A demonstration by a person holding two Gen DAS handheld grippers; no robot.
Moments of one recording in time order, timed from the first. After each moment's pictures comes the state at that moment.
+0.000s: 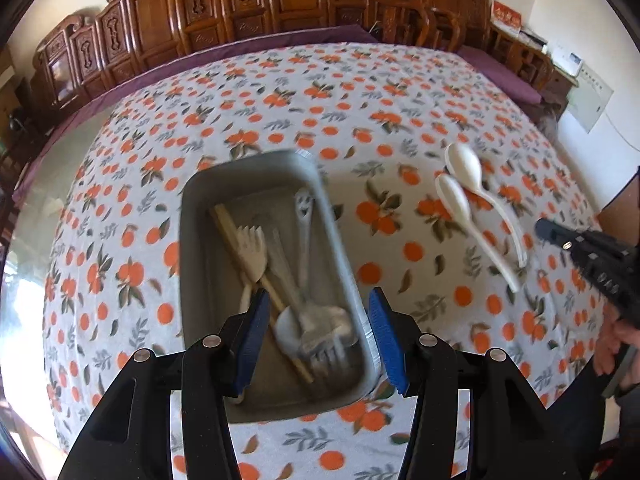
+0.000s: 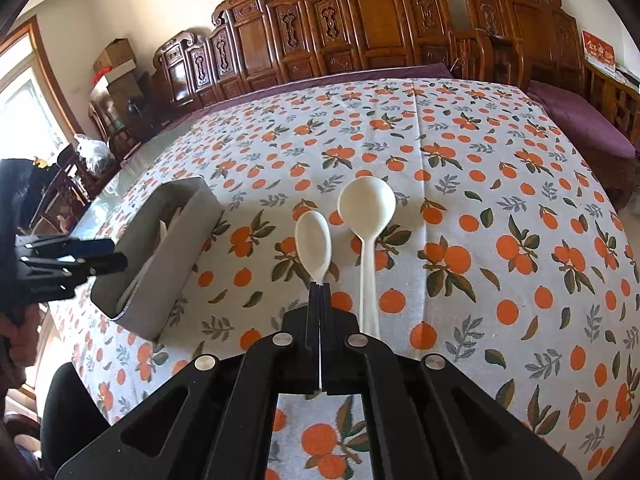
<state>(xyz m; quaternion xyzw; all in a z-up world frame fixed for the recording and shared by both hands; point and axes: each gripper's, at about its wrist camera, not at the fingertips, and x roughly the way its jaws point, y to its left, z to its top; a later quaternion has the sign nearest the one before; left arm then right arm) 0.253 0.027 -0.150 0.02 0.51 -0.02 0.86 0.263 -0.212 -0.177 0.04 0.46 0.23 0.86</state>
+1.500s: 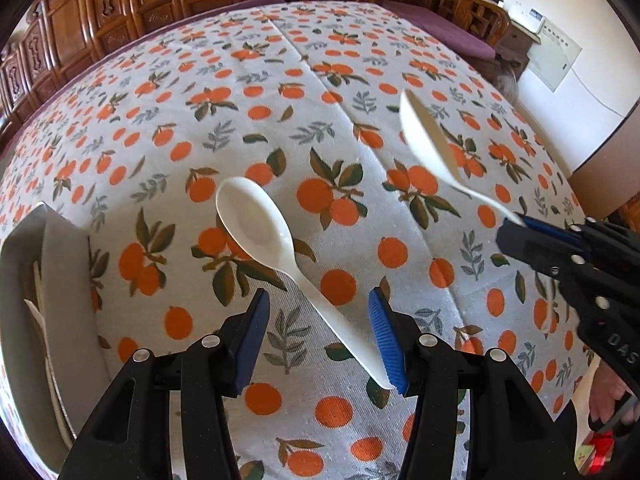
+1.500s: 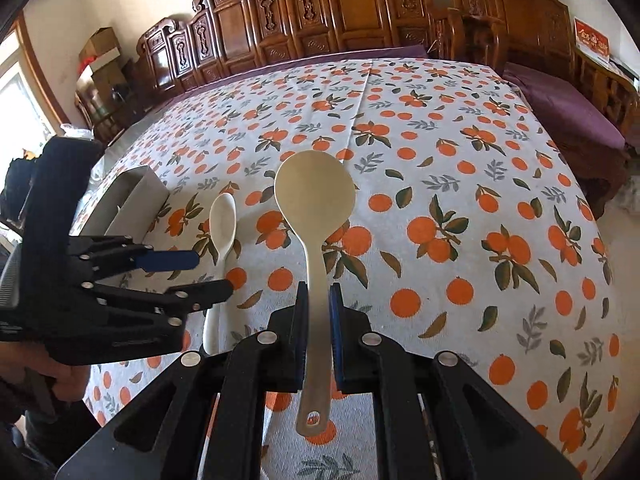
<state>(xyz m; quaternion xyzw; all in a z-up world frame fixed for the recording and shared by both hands) 0.321 -0.136 -0.223 0.03 0.55 -0.10 0.83 0.285 -0.288 -0.191 0.02 0.49 0.21 0.85</state>
